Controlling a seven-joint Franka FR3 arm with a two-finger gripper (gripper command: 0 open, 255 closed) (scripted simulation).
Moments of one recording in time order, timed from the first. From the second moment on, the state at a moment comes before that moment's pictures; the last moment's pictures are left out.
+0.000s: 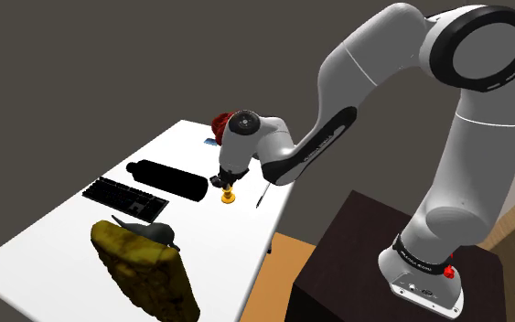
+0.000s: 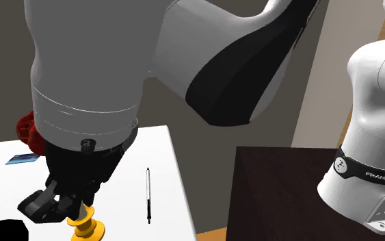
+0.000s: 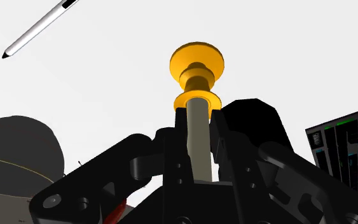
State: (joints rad) arm -0.08 0.21 0.41 -2.25 -0.81 2.66 1.32
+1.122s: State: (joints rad) arm -0.12 0.04 0.47 -2.22 -0.52 2.53 1.06
